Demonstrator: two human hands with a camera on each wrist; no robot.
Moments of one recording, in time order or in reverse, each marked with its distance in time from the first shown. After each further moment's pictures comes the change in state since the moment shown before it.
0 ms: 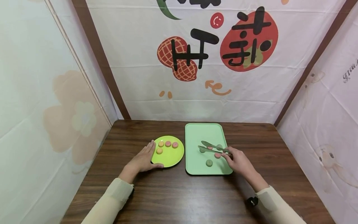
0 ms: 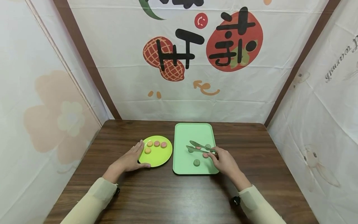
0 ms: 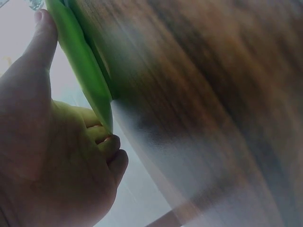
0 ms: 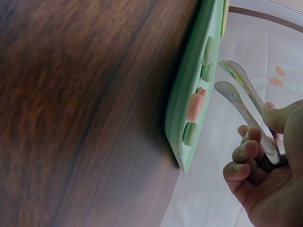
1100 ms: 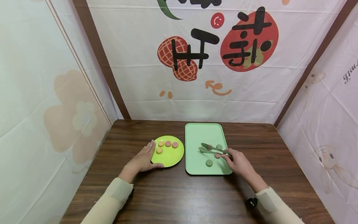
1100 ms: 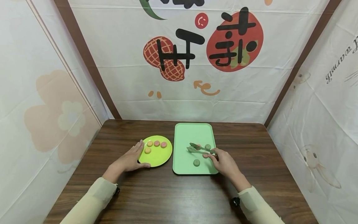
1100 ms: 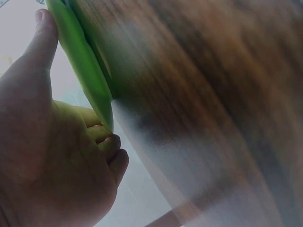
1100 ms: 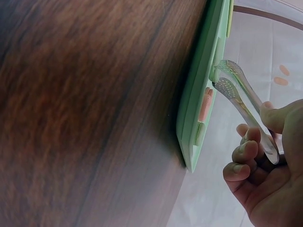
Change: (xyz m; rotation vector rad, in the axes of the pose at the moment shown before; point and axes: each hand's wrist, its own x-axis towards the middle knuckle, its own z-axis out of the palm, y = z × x) left_hand 0.000 0.002 -0.001 0.000 -0.009 -0.013; right_hand -0.003 0.007 0.006 -0.050 0.024 -0.019
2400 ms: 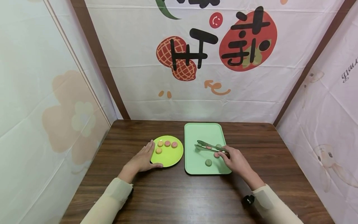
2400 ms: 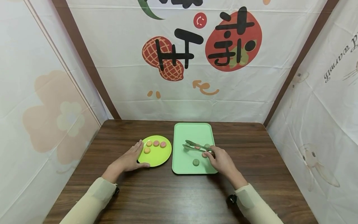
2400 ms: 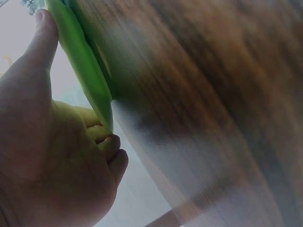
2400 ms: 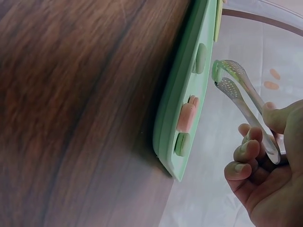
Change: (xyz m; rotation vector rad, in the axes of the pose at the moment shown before) left_hand 0.000 0.000 0.000 -0.010 -0.005 -0.002; right_hand 0.008 -0.011 -0.001 0.049 -0.007 0.000
